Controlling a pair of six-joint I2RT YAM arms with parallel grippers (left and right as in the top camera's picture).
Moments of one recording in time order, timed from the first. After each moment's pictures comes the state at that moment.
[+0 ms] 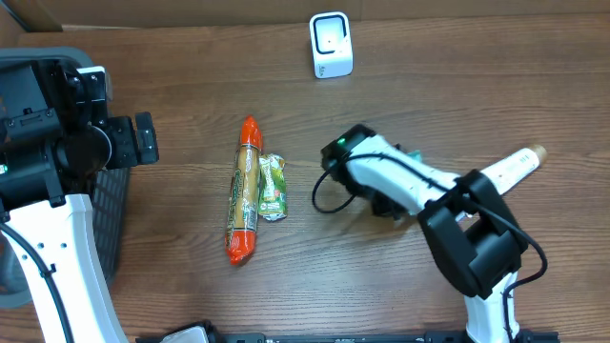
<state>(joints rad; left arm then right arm) 0.28 1.39 1.74 -1.33 -0.01 0.11 0.69 2.09 1.47 -1.48 0.57 0.68</state>
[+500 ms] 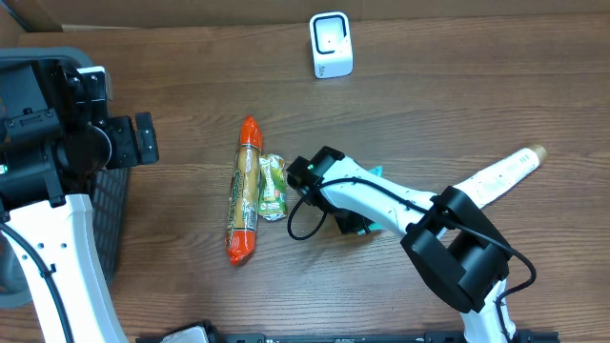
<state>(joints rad) 0.28 1.39 1.74 -1.33 -0.01 0.11 0.84 2.09 1.50 -1.35 0.41 0.52</state>
